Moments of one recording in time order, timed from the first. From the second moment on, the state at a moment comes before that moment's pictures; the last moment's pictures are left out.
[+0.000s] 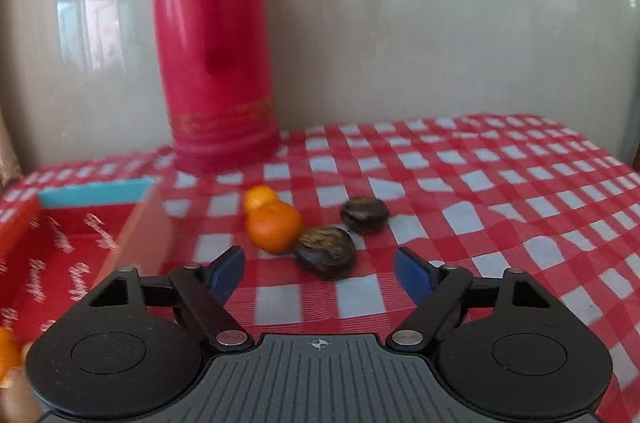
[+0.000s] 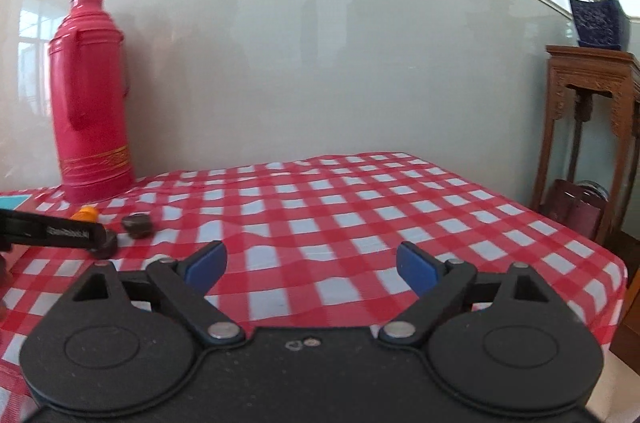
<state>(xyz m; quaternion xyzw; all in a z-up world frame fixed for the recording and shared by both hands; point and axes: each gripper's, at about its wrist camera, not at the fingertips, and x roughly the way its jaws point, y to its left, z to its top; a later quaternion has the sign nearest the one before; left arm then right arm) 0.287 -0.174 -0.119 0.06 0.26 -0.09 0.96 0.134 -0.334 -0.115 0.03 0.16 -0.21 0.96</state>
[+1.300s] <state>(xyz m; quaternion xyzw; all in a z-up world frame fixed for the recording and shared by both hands) 0.278 -0.071 -0.096 0.04 0.25 0.02 0.97 0.145 -0.303 -0.118 0.01 0.16 -0.16 0.97</state>
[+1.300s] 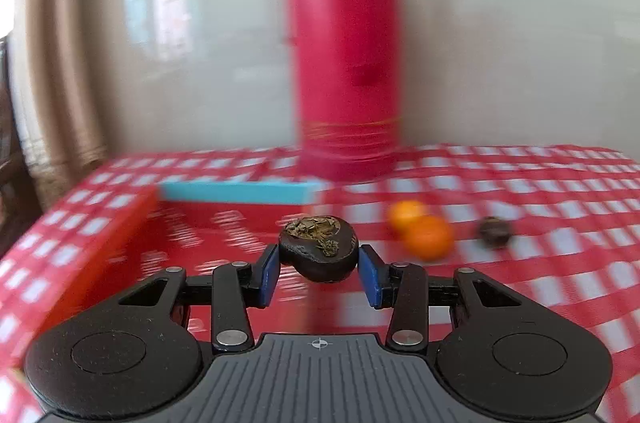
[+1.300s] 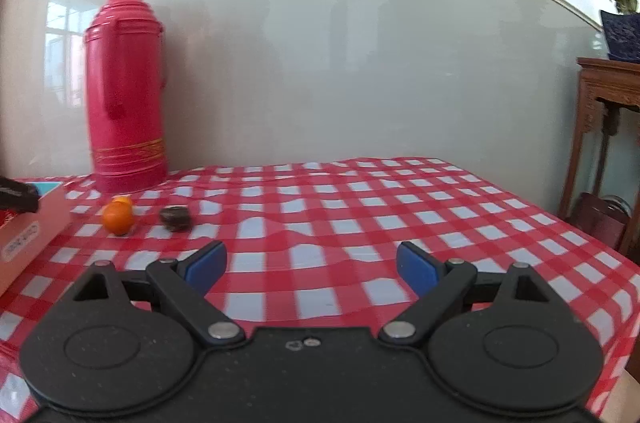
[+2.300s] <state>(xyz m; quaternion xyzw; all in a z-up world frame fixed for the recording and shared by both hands) 0.170 0.094 -0.087 -0.01 0.17 0.16 0.97 0.210 -0.217 -0.131 0.02 0.22 0.00 0.98</state>
